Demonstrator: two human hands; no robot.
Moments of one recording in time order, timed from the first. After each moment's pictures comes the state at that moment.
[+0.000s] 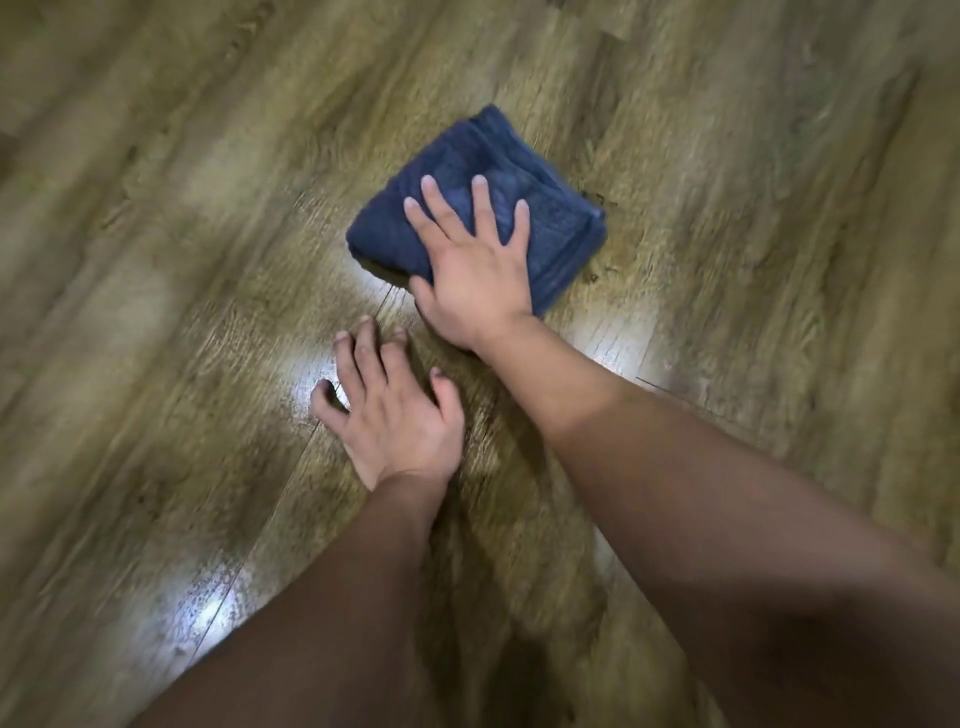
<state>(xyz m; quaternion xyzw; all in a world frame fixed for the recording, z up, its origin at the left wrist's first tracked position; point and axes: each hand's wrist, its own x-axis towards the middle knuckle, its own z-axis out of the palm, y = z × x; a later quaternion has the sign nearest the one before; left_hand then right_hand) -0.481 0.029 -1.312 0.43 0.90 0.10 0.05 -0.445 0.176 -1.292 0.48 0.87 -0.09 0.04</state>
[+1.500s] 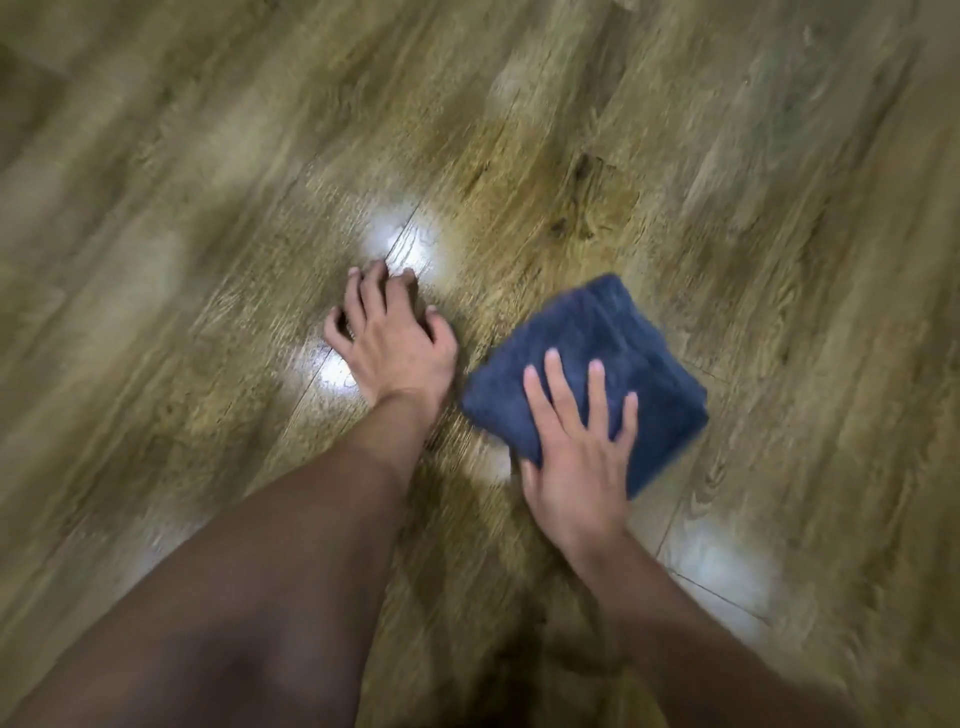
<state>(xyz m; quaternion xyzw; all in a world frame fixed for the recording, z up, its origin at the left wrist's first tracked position) -0.488 0.029 -1.306 0.42 0.90 0.12 0.08 -0.295 -0.025 -1.284 0.56 0.82 -0.10 0.04</state>
